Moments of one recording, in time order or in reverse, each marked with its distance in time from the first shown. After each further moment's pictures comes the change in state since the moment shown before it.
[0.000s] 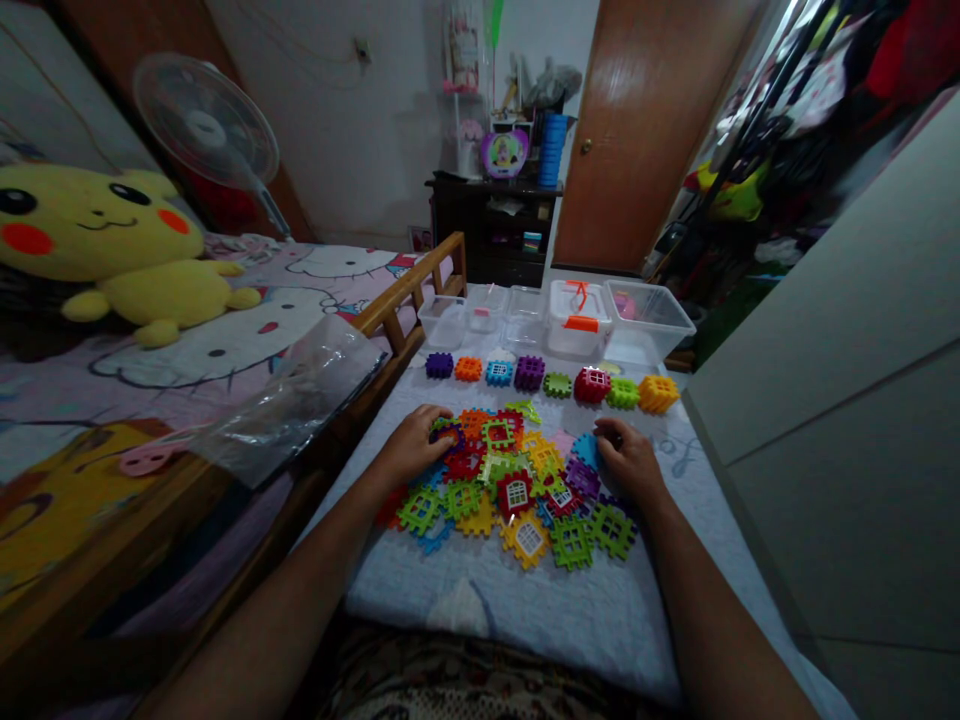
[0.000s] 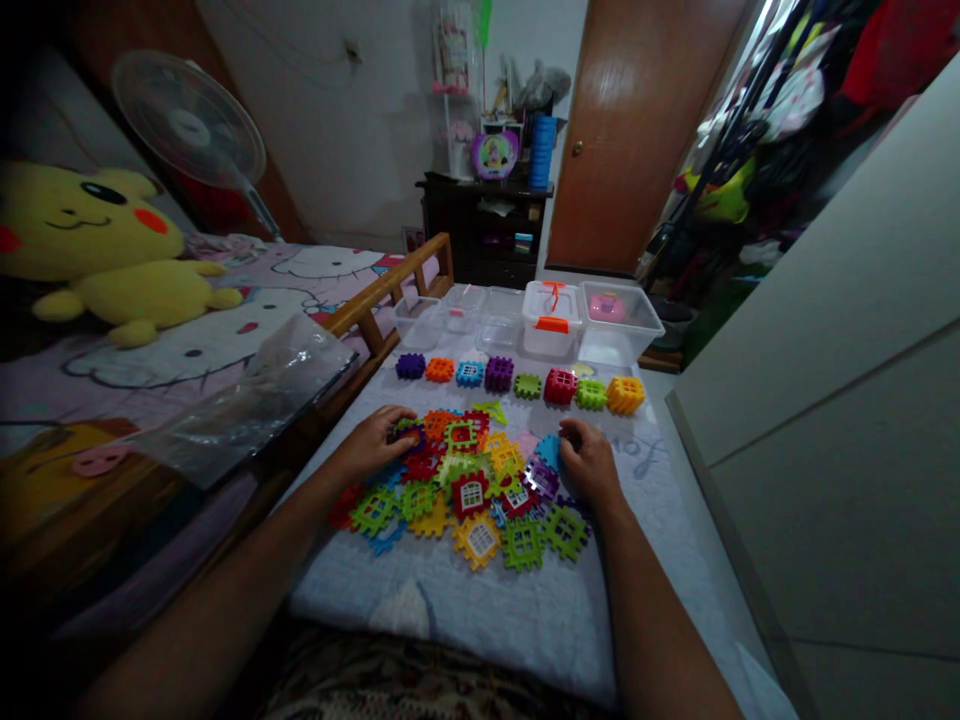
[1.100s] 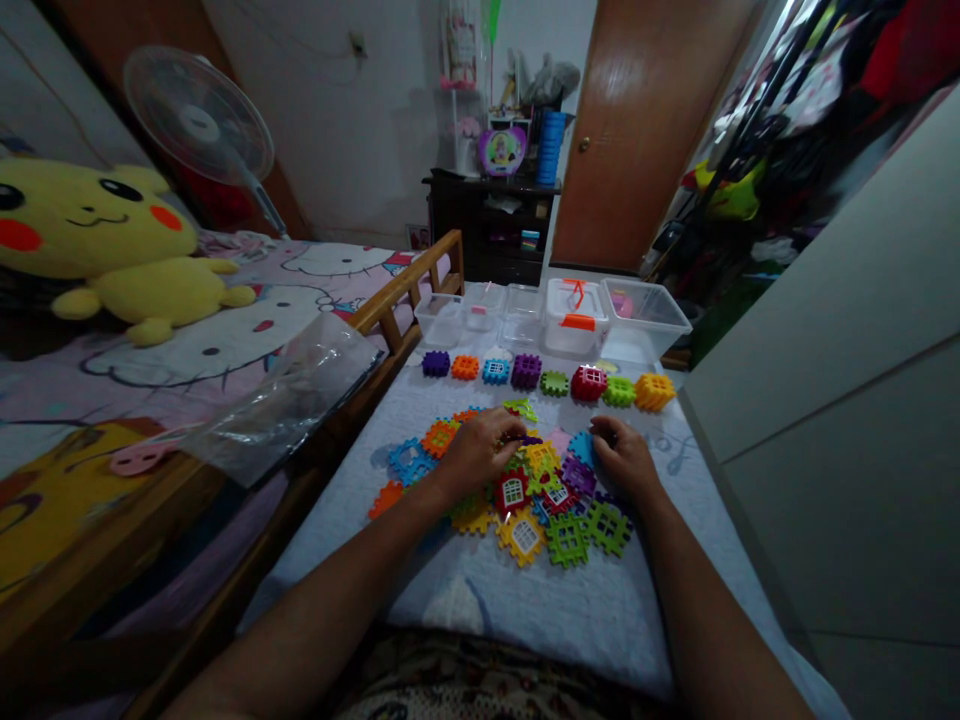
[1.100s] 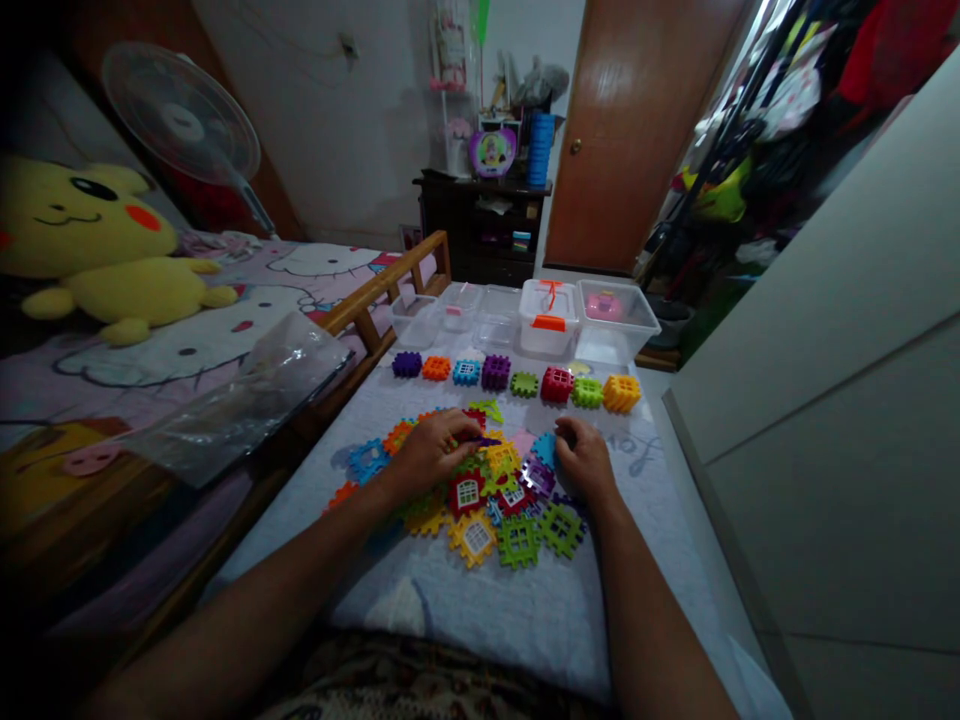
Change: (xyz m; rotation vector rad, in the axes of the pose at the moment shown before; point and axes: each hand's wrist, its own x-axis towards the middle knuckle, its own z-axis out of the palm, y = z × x) left_hand 0.005 0.101 0.034 -0.145 -0.053 0.306; right_hand 0.001 -0.001 0.000 -0.063 -0.013 -0.036
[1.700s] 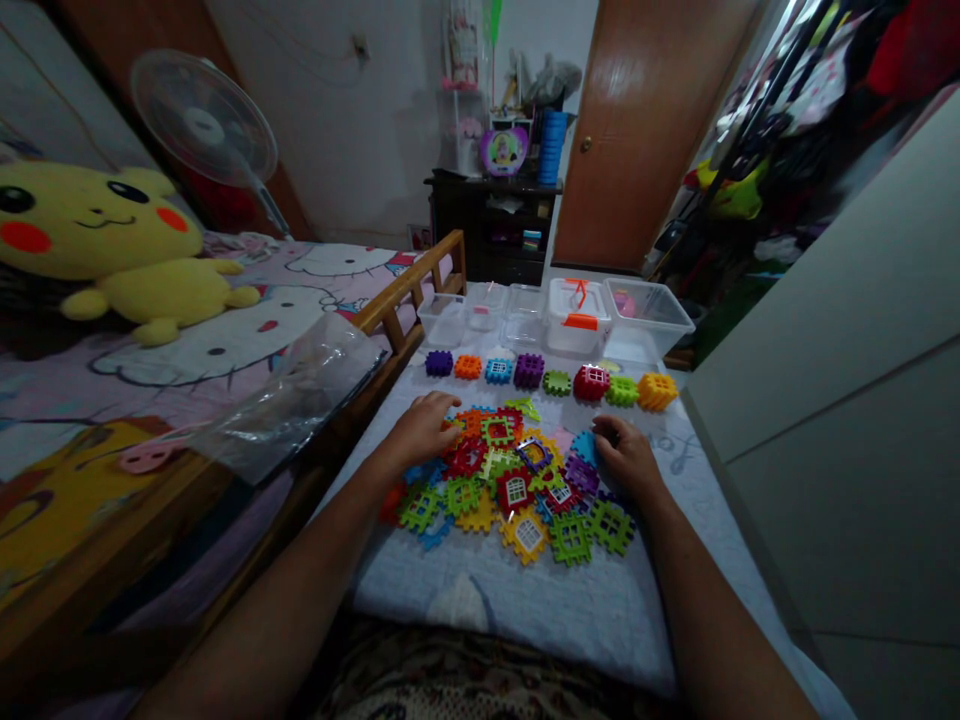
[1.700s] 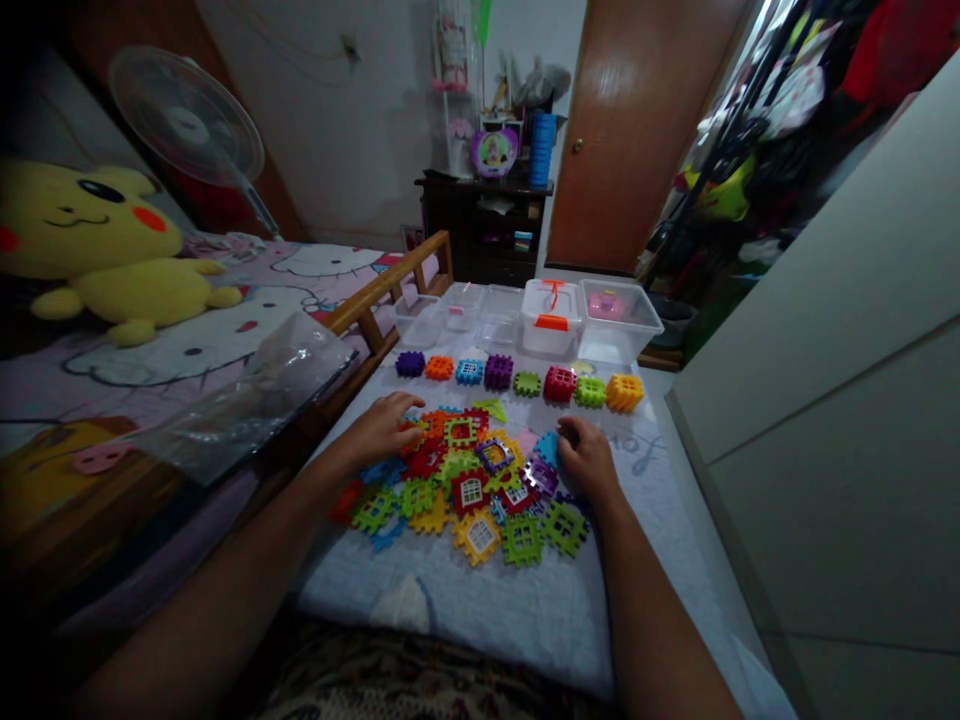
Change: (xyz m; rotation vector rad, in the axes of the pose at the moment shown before) left_hand -0.015 -0.071 -0.057 0.405 -0.130 -0.269; right_hand 0.000 -0.001 0.000 0.009 -0.005 0.009
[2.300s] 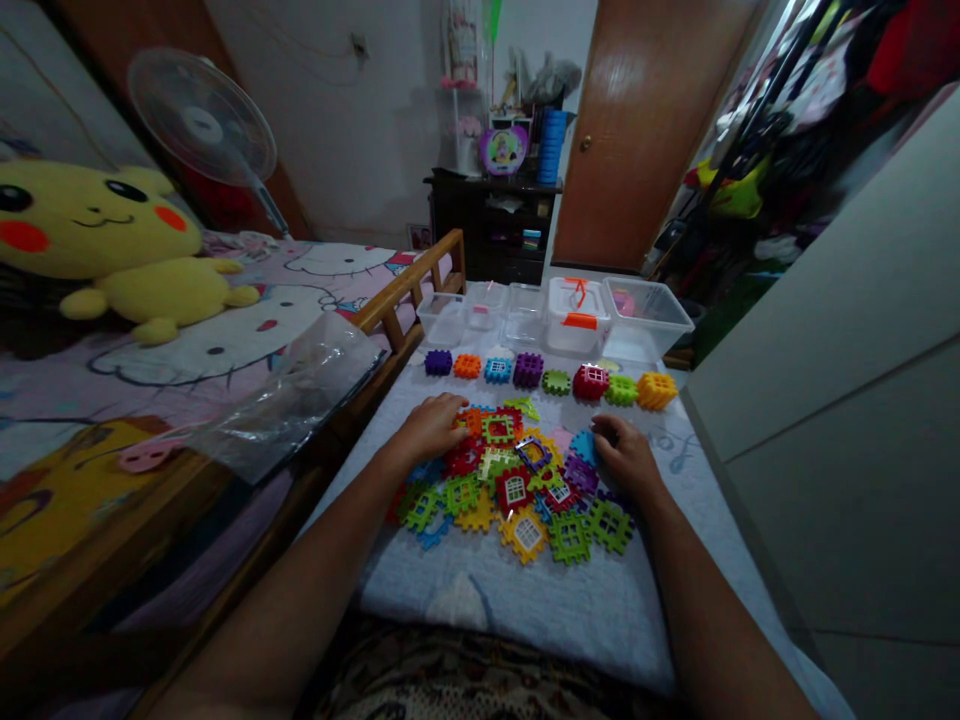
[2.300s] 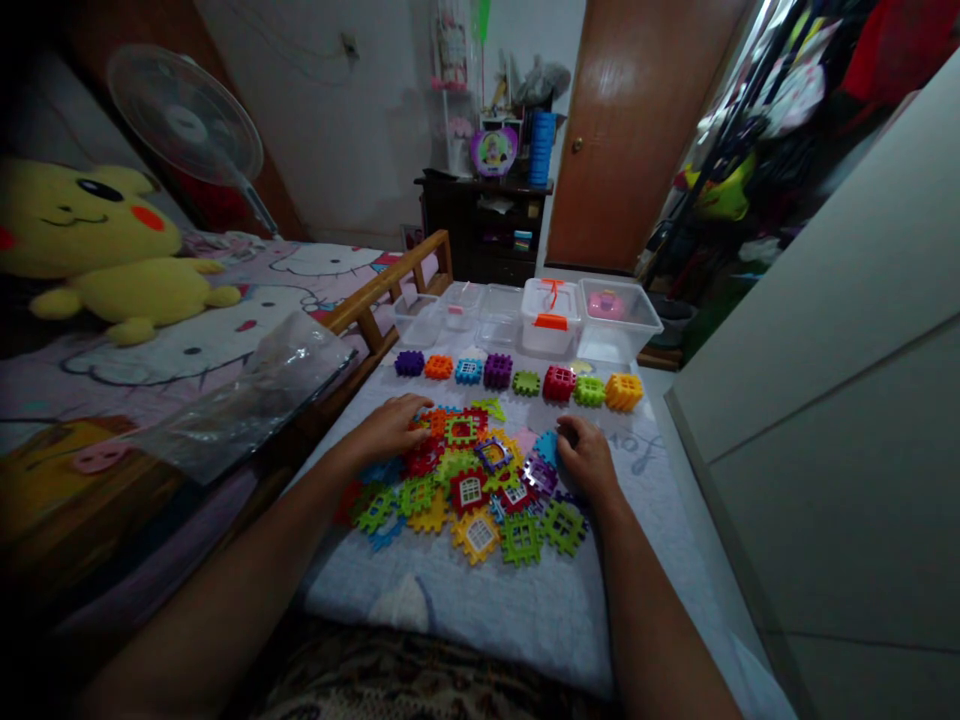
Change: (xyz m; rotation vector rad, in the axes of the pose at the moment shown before) left_hand 0.013 0.009 0.007 0.083 -0.105 -0.001; right_hand 0.000 -0.003 -0.002 0.012 -0.016 0.013
